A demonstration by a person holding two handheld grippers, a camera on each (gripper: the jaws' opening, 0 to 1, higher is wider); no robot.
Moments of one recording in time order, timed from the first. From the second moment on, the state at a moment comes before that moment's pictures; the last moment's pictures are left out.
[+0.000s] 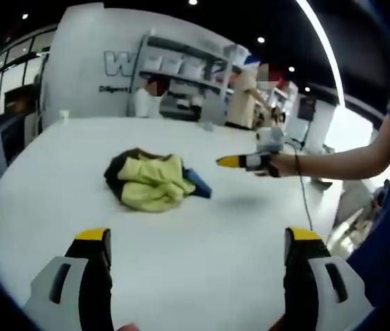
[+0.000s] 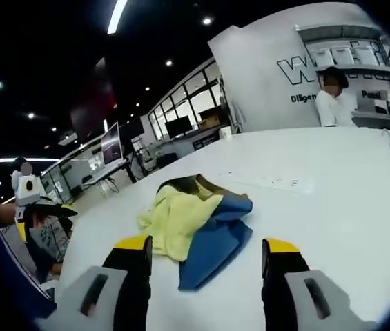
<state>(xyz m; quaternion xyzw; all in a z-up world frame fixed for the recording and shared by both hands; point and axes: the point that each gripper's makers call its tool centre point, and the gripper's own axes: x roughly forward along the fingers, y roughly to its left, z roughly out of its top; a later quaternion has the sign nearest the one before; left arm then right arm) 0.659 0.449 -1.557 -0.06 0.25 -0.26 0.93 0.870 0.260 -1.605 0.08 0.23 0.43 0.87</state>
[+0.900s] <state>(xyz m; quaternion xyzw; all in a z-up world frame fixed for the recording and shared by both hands) 0.655 0.446 -1.575 -0.07 0.27 -0.24 0.93 0.949 0.307 -1.637 0.02 0.26 0.49 0.83</state>
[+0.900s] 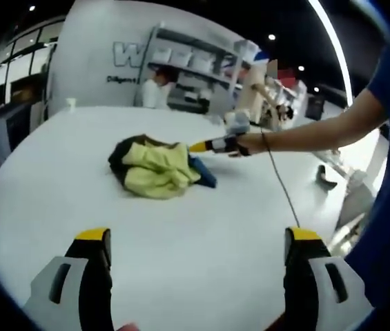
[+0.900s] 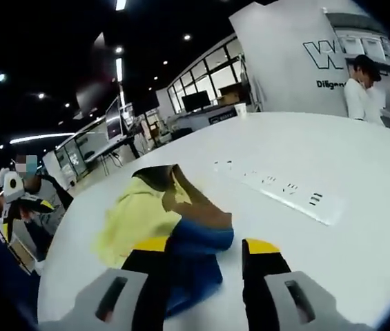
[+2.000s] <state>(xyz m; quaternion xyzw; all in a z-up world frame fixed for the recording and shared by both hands) 0.651 0.448 -1.577 -0.08 0.28 -0.23 0.93 0.950 0.338 -1.616 0.04 0.29 0.57 0.76</state>
